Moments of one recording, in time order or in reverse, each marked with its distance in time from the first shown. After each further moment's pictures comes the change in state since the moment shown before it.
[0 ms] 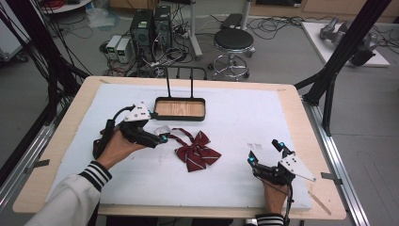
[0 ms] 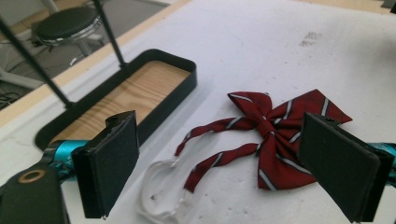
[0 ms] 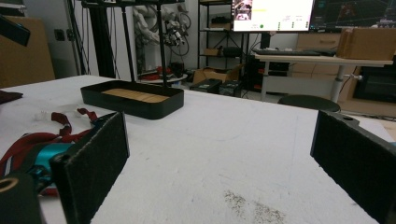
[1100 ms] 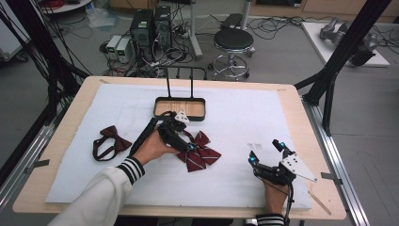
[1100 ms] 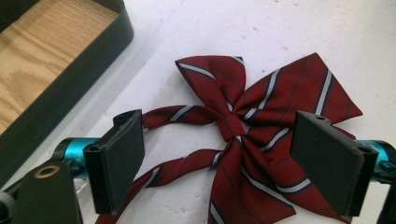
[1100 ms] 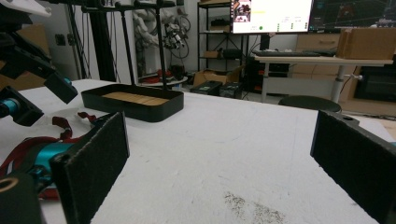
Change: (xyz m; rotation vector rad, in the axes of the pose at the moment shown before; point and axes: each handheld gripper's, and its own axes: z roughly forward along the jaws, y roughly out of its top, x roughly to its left) left arm -0.032 0.018 0.089 0.340 -0.072 -0.032; right arm -0.001 0.000 -0.001 -0.012 -0.001 0.017
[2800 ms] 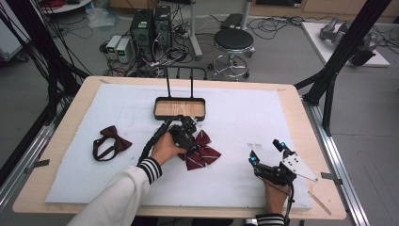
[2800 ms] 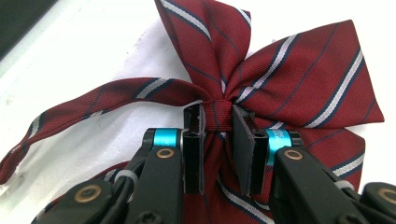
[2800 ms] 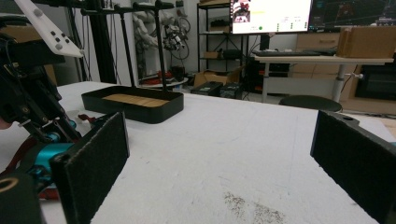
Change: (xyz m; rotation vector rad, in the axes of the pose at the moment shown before) left arm -0.007 0.011 0.038 0.231 -0.023 -0.098; right arm -0.001 0.000 0.000 -0.006 0.001 0.010
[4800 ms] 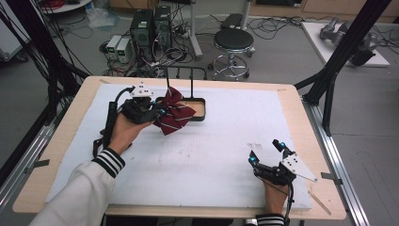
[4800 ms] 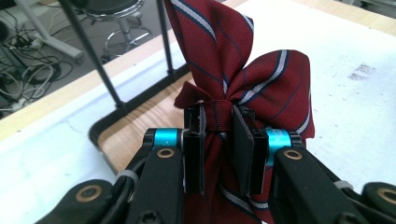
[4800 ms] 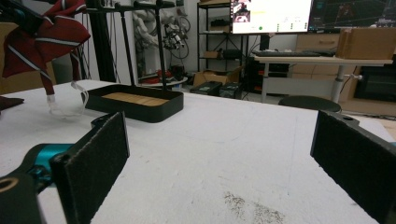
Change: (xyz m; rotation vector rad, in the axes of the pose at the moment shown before) left arm 0.055 -0.043 -0.135 -0.528 0.205 -0.058; right arm 0.001 0.000 0.000 0.005 -0.002 -0.008
